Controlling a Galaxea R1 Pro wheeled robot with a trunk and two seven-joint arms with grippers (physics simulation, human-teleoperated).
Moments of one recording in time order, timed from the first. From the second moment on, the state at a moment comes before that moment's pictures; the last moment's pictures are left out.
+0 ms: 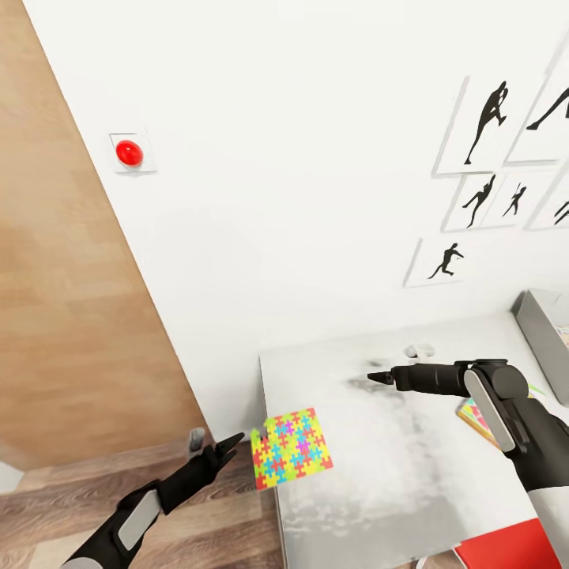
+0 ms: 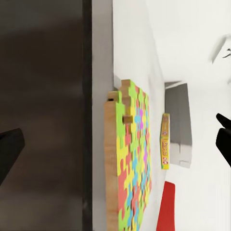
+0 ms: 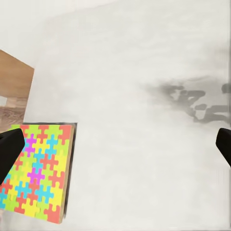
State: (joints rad) left arm -0.48 0.08 -0.06 -0.51 0.80 0.41 -0.89; right arm -0.64 -0.36 0.06 -1.34 -0.32 1.04 0.58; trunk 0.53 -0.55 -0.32
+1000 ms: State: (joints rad) left arm -0.49 0.07 -0.06 -0.51 0.80 0.41 -0.90; right arm -0.64 -0.36 0.07 -1.34 -0.32 1.04 0.58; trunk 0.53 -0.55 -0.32
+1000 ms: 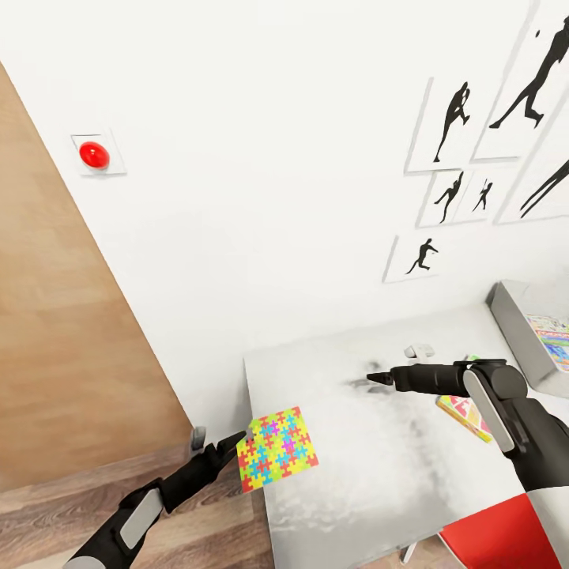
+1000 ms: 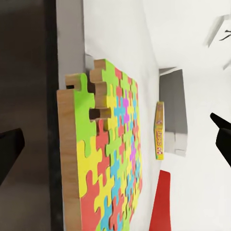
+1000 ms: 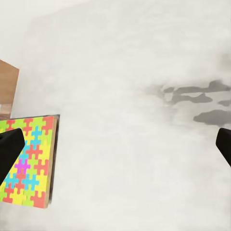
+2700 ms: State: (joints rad) left arm -0.49 0.07 -0.06 -0.52 0.80 0.41 -0.90; right arm -0.62 -0.36 0.07 -1.34 -0.32 1.04 0.58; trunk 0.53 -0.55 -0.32
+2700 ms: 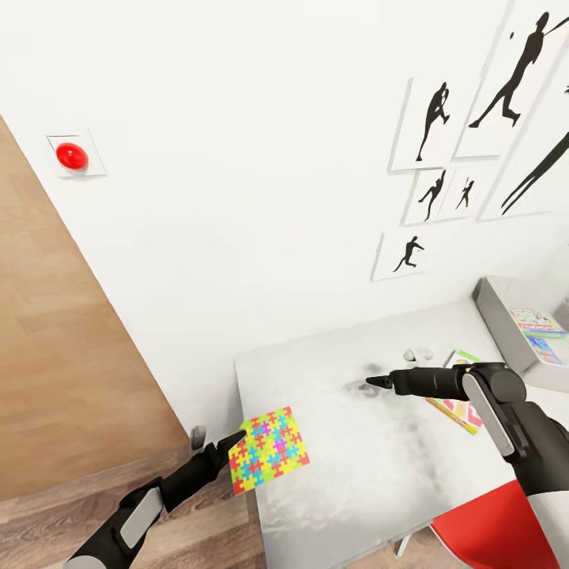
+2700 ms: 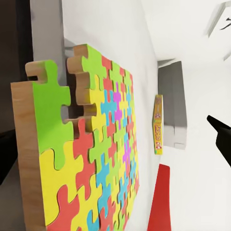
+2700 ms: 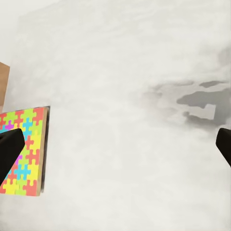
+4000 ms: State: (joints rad) left arm -0.48 0.07 -0.06 -0.53 0.80 0.40 -0.92; right arm -0.62 -0.36 0.07 -1.34 -0.32 1.04 0.58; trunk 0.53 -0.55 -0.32
